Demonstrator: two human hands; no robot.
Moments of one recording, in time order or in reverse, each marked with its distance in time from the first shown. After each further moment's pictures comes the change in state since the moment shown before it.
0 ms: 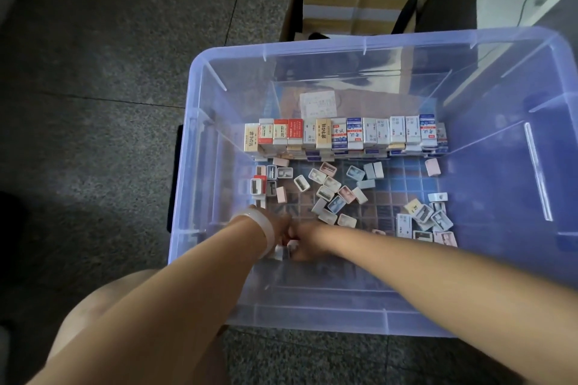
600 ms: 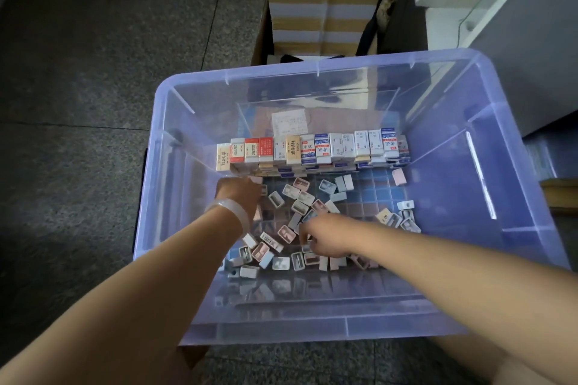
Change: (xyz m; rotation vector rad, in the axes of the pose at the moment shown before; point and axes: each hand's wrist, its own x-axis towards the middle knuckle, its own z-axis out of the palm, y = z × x) left_hand 0.015 -0.008 -0.040 0.201 0.428 -0.336; right_hand -0.053 0.046 -0.034 -0.129 0.117 0.022
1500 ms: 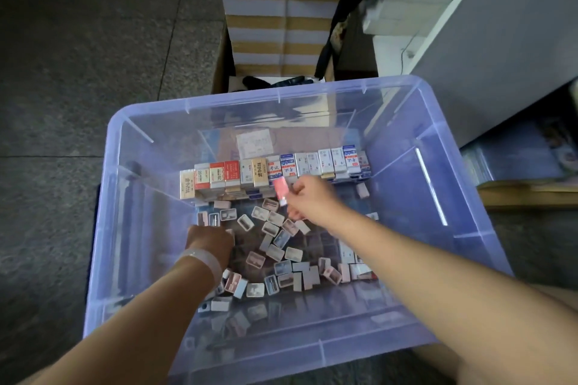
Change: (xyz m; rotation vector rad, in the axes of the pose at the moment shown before) left_hand 0.004 0.014 0.021 0.052 -0.120 0.162; right_hand -0.014 0.015 -0.047 0.903 0.622 0.226
